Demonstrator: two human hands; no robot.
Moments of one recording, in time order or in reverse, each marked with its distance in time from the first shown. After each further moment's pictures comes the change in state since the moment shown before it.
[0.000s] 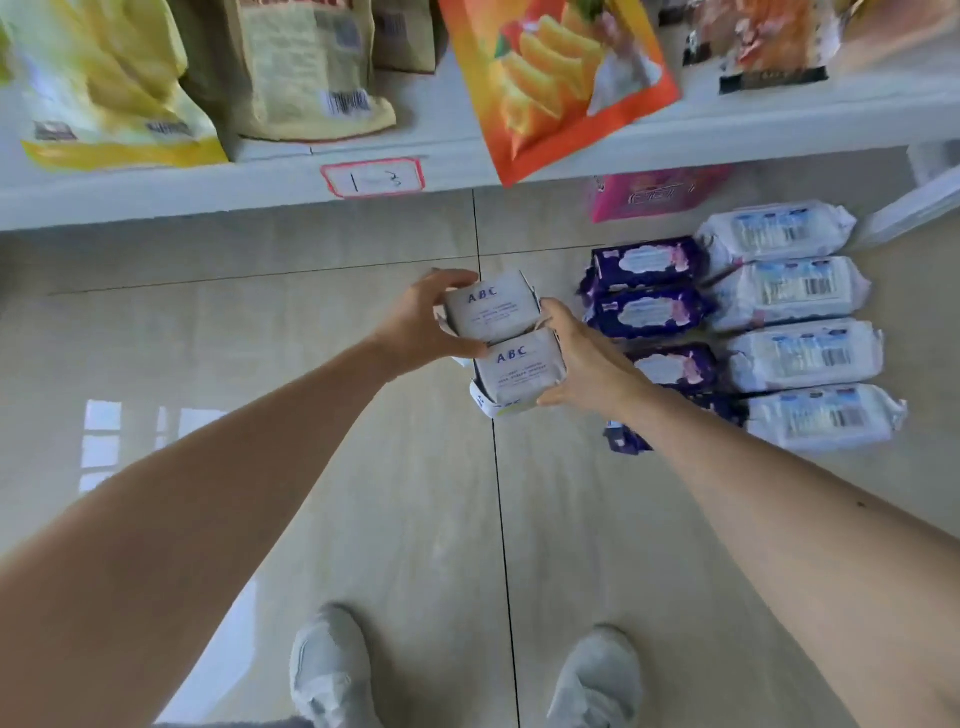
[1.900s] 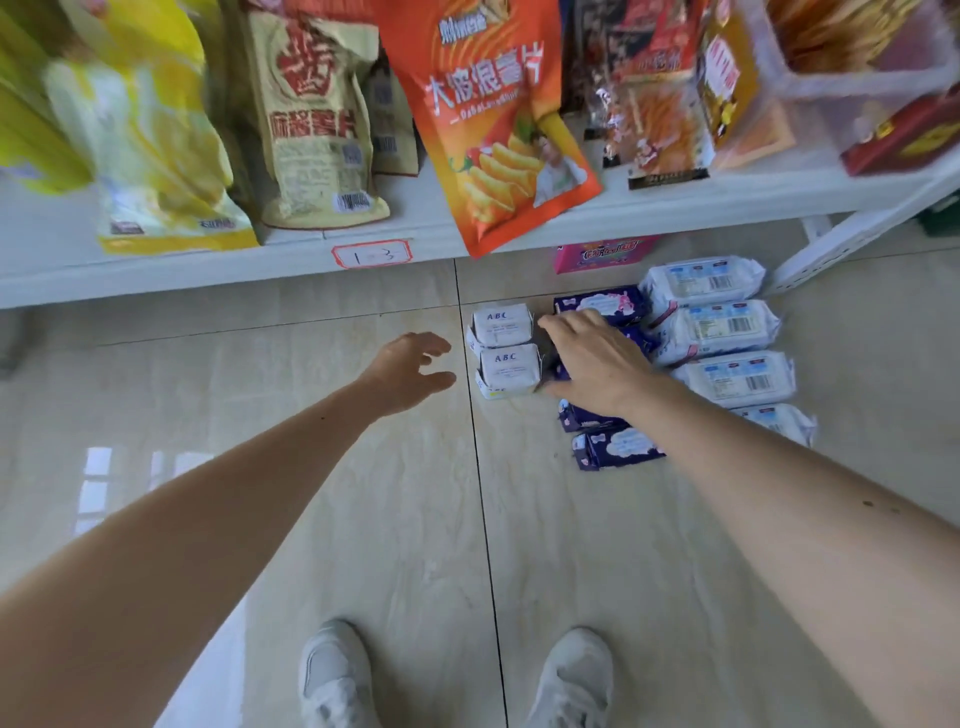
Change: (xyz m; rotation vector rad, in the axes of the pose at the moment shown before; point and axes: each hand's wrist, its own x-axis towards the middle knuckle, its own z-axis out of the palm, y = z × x) left_hand -0.043 0.068 -0.024 0.368 -0.068 -0.100; right_hand -0.045 -0.049 -0.090 -0.558 0.053 -0.027
